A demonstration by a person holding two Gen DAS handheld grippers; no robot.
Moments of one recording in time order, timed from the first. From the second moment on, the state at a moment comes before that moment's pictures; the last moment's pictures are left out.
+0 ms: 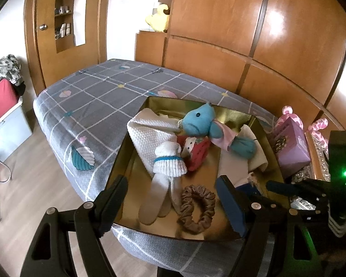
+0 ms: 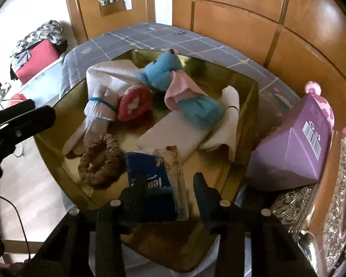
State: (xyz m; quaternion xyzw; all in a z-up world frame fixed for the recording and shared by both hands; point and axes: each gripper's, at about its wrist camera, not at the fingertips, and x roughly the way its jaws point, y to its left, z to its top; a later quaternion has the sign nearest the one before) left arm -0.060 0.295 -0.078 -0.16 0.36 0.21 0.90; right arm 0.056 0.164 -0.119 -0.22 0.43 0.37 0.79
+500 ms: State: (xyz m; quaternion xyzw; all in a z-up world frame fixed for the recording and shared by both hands) left arm -0.059 0.282 -0.077 -0.15 0.36 0.19 0.90; right arm 0.049 0.141 -0.092 -0.18 0.40 0.37 0.82
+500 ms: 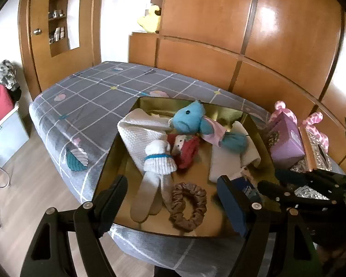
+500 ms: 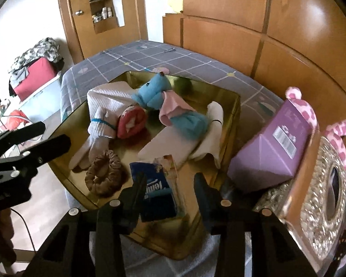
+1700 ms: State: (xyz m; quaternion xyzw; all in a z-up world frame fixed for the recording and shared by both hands) left arm -0.027 0.168 -0.037 -0.02 0.34 0.07 0.94; right arm 0.102 -0.158 -0.042 0.01 0.37 0.11 0.92
